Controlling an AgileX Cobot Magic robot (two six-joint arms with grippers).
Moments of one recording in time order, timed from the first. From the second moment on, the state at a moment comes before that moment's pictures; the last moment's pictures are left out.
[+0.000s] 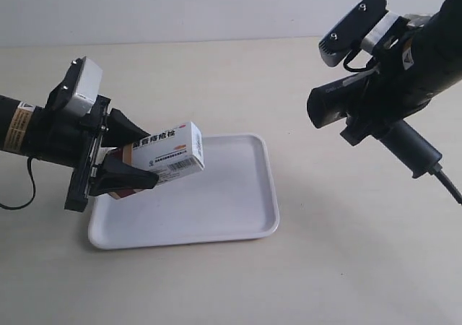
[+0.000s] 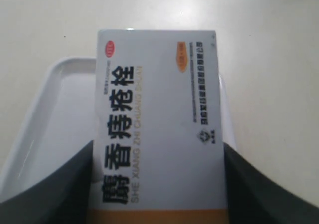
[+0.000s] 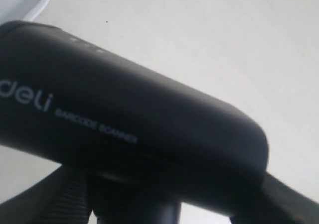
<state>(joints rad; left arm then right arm) -0.12 1.90 -0.82 1.76 -1.06 -0.69 0.54 1.54 -0.92 -0.34 0.58 -0.11</state>
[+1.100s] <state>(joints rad) -0.11 1.90 -0.82 1.76 -1.00 -0.73 0.54 1.55 -0.92 -0.15 0.54 -0.24</state>
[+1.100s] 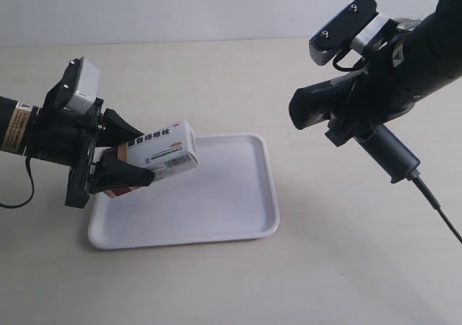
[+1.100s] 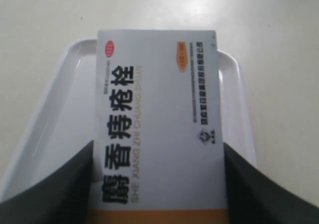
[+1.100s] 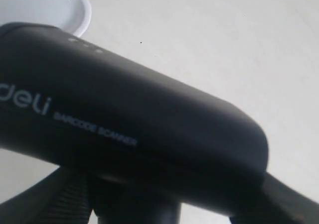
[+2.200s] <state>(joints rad) -0.26 1.90 -0.85 1.76 -0.79 -0.94 0.59 1.86 -0.92 -0.47 0.43 0.37</state>
